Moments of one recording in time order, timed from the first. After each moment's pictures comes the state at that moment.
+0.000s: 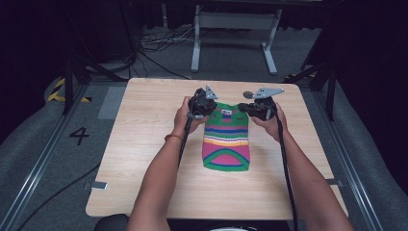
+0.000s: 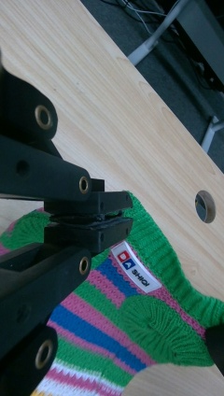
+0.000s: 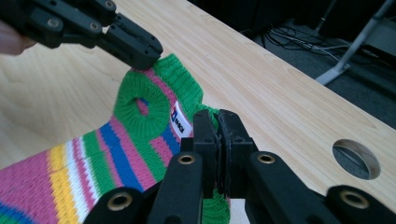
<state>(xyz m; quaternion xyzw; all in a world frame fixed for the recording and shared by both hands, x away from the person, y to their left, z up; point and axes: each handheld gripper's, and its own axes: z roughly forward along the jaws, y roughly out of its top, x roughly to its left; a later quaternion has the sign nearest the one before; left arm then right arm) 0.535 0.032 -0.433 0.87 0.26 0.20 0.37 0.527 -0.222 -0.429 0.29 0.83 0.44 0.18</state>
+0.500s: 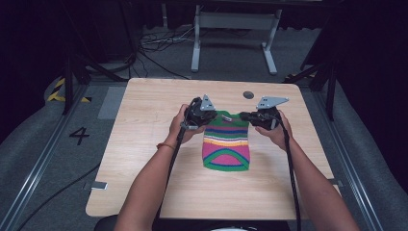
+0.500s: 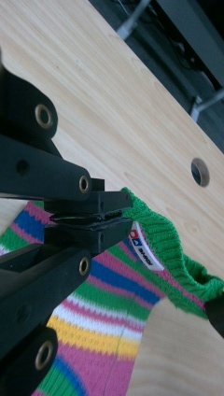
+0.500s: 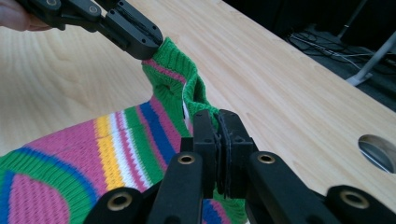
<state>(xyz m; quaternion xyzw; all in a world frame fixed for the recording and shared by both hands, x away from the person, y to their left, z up) 0.500 0.043 -0.433 0.88 0.21 0.18 0.39 0.496 -0.230 -0.431 0.25 0.84 0.45 0.16</state>
